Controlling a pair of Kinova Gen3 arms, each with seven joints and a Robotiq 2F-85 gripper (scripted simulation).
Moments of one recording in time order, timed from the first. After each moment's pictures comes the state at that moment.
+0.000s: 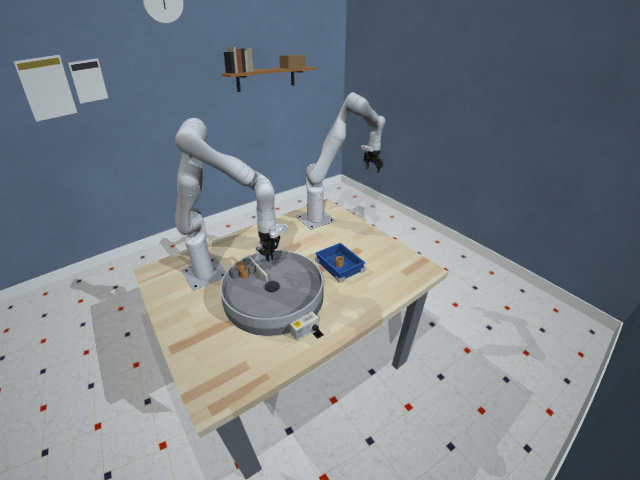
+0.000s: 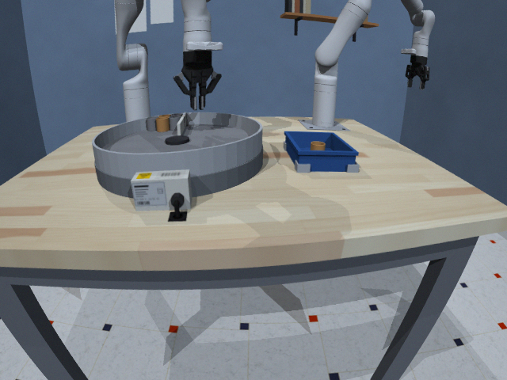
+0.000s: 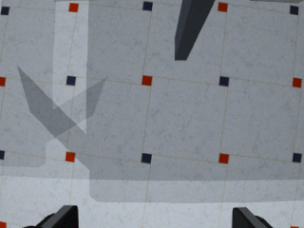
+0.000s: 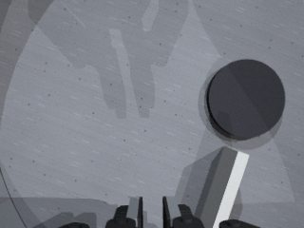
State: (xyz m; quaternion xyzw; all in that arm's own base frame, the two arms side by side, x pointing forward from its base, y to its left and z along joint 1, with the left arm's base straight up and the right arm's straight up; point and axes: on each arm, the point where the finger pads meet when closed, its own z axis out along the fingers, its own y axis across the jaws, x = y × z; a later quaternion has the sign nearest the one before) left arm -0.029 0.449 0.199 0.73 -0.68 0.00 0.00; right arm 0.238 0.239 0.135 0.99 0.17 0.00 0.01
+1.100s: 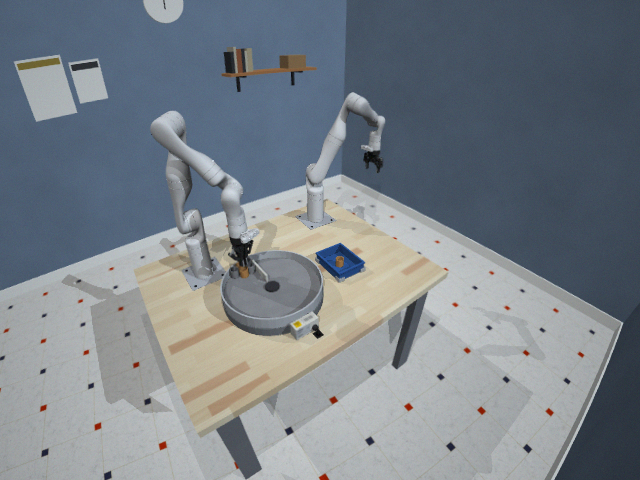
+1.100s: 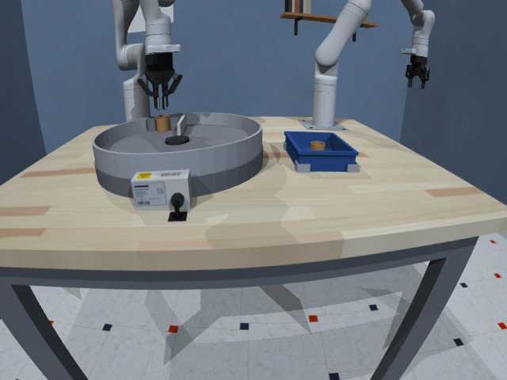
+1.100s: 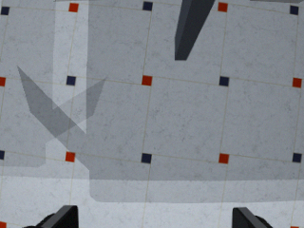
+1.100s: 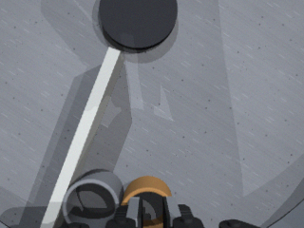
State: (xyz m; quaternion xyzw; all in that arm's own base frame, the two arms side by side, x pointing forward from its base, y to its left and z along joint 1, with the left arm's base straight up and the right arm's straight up) left arm -0.029 0.449 0.199 0.73 -0.68 0.00 0.00; right arm 0.203 0.131 0.137 0.98 0.19 0.00 0.00
